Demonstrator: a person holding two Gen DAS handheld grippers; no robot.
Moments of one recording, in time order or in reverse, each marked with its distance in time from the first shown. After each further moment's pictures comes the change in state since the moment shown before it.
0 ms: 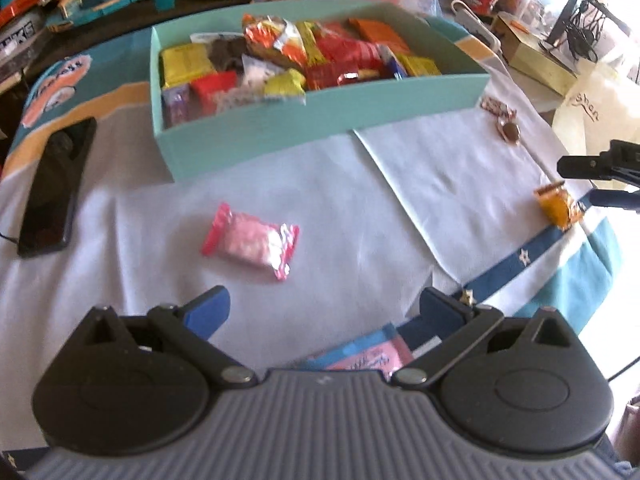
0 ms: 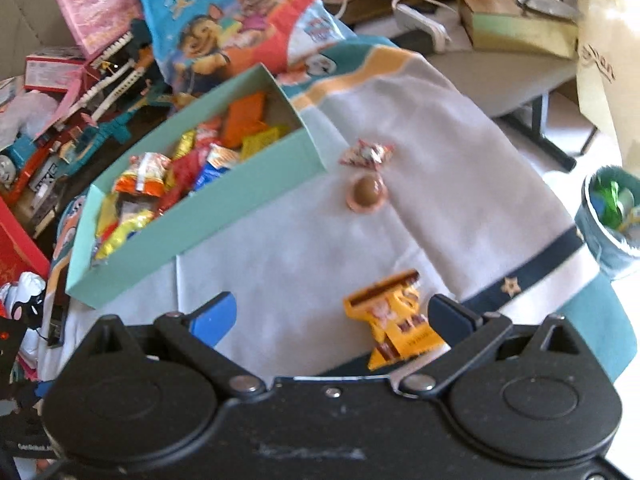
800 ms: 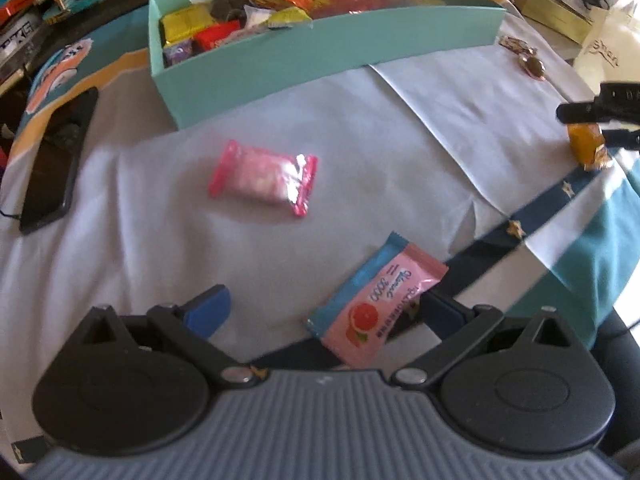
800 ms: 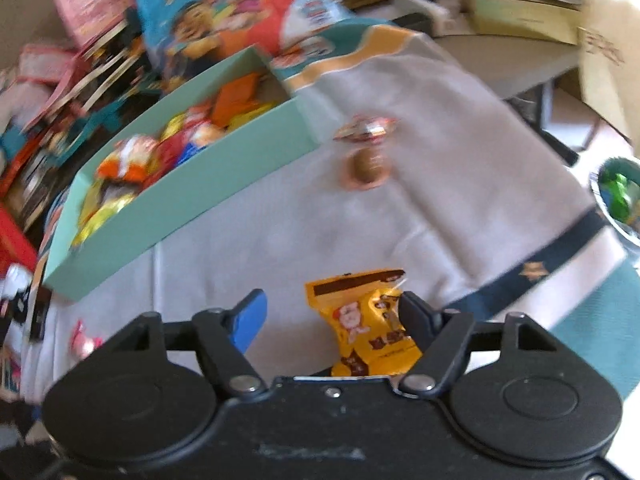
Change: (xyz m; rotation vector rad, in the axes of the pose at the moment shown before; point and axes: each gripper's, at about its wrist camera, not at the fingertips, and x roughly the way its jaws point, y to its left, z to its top) left arm 0.031 -0.001 -0.028 0.064 0.068 0.096; right arm 0.033 0.010 -0.019 -0.031 -0.005 -0.004
